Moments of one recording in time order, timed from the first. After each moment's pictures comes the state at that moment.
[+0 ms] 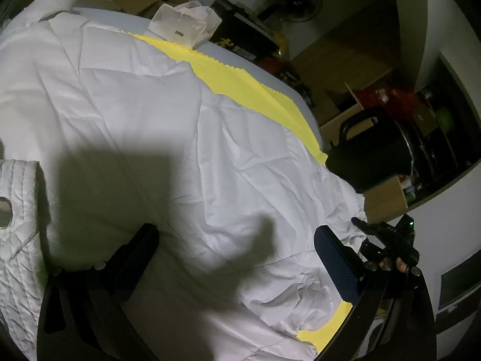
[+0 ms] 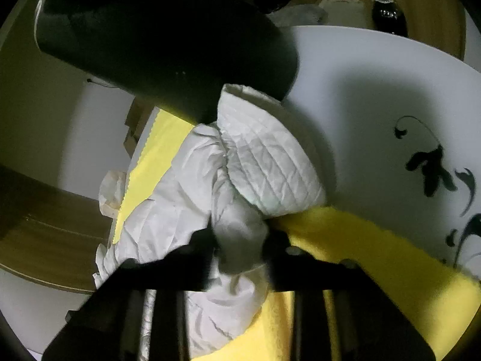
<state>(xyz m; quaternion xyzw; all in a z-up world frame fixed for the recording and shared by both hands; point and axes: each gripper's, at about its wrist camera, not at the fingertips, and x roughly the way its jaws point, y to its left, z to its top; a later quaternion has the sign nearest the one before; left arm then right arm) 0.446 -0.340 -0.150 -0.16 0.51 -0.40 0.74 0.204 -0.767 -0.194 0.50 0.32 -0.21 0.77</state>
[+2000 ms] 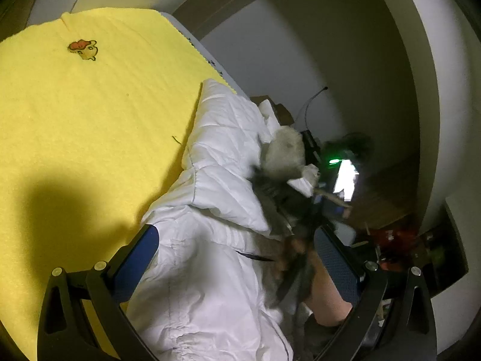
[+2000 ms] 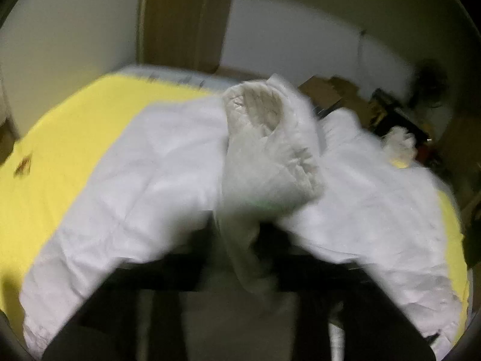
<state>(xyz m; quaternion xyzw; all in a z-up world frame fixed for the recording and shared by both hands) 0.253 0.185 -0.114 -0.40 0.39 -0.19 0.81 0.416 -0.057 -0.171 -0.10 0.42 0.00 0.90</state>
